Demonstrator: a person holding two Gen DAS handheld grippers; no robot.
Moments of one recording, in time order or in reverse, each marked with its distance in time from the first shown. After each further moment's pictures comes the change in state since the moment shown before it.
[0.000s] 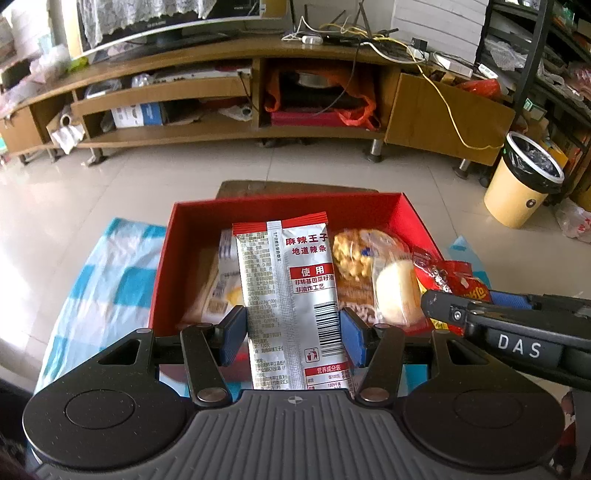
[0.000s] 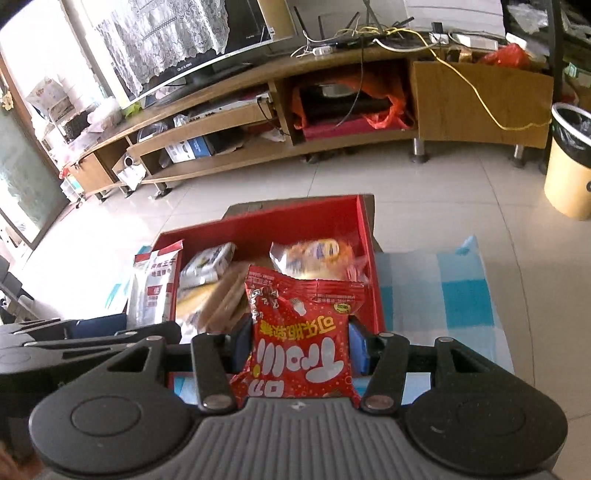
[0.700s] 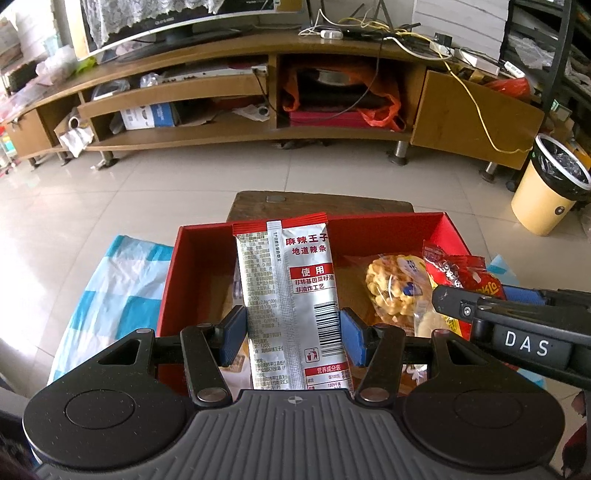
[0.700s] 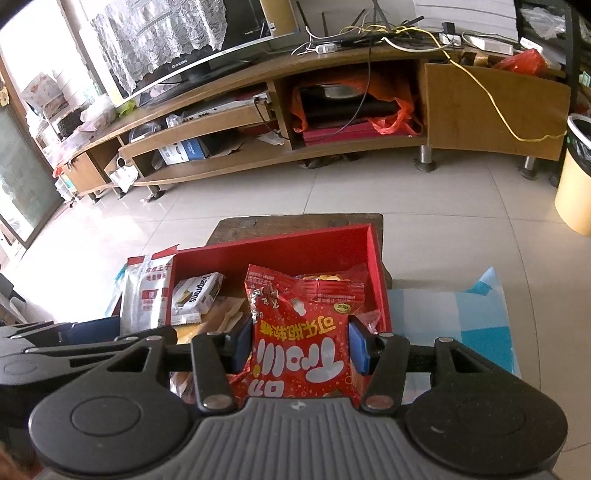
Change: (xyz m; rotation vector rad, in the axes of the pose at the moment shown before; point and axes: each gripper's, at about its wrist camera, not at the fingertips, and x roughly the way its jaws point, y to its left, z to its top) left arm 0.042 0.010 0.029 -0.008 0.012 0.062; right arm 0.050 -0.001 0.034 -0.016 0.006 -0.009
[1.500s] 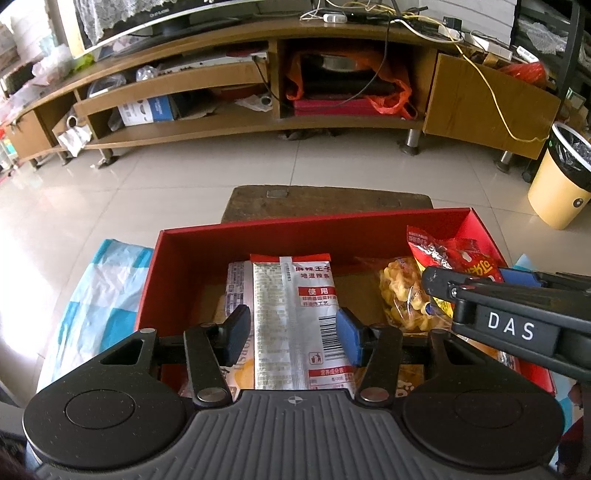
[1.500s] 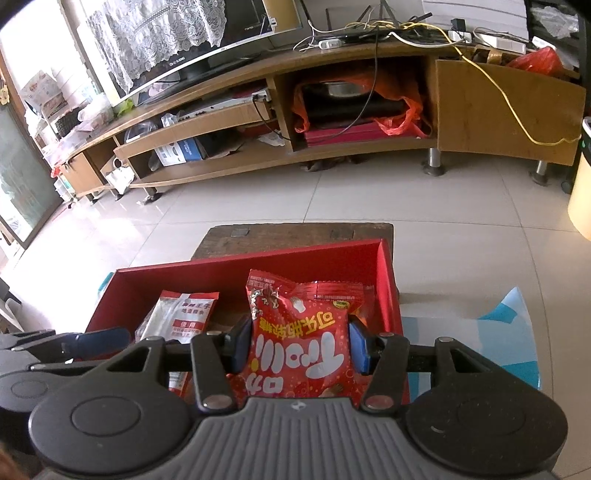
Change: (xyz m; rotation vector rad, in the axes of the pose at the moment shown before) left arm 0.042 -0.009 0.009 0.017 0.027 0.039; right arm 0.046 -0.007 0.014 -0.006 -0.010 0.008
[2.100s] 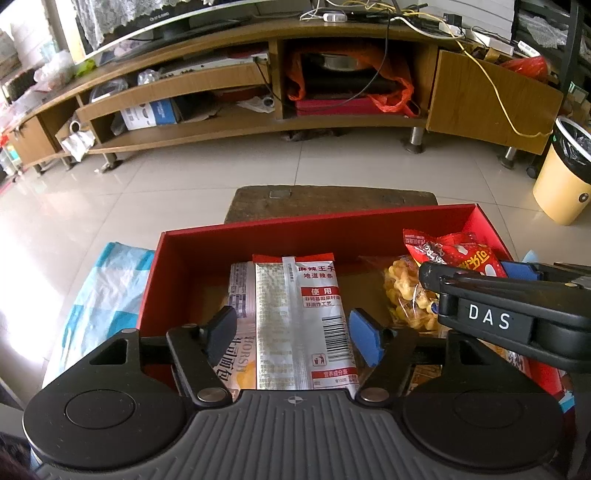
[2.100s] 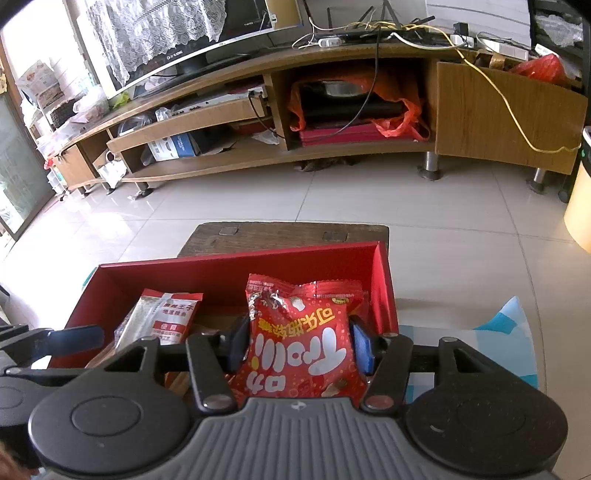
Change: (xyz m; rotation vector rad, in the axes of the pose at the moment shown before) left arm 0.002 -0.003 -0.001 0.016 -0.005 0.024; right arm 0.014 0.000 0.000 -0.032 0.006 -0.034
